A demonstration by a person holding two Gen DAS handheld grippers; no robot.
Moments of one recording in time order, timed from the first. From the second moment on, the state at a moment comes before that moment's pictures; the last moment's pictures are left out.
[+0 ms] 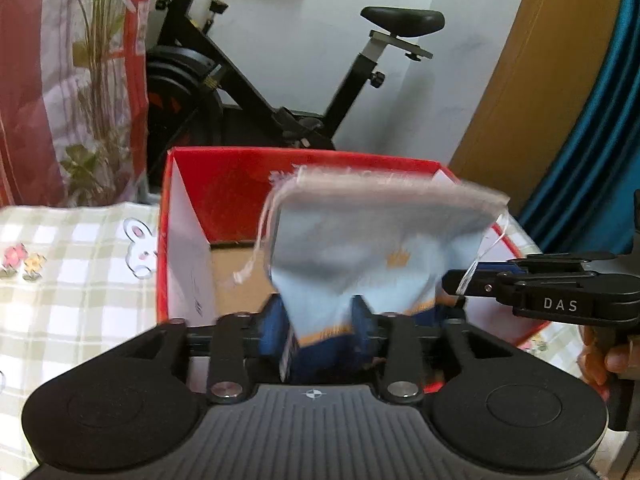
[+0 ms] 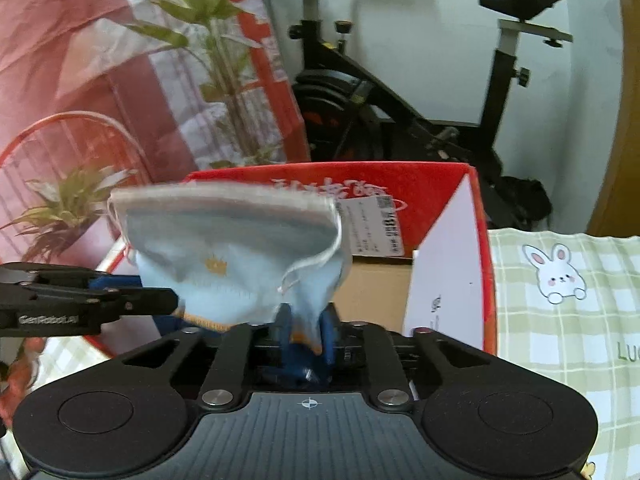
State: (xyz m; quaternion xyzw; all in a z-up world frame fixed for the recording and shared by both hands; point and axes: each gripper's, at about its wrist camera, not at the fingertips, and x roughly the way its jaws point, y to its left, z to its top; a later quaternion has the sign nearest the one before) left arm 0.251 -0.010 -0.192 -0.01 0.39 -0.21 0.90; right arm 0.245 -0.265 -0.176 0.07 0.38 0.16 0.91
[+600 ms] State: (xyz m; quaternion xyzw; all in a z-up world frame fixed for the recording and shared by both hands) left arm 0.185 0.013 -0.158 -0.03 0.34 -0.22 0.91; right arm 0.180 -0.262 -0.142 0.03 0.33 0.19 0.93
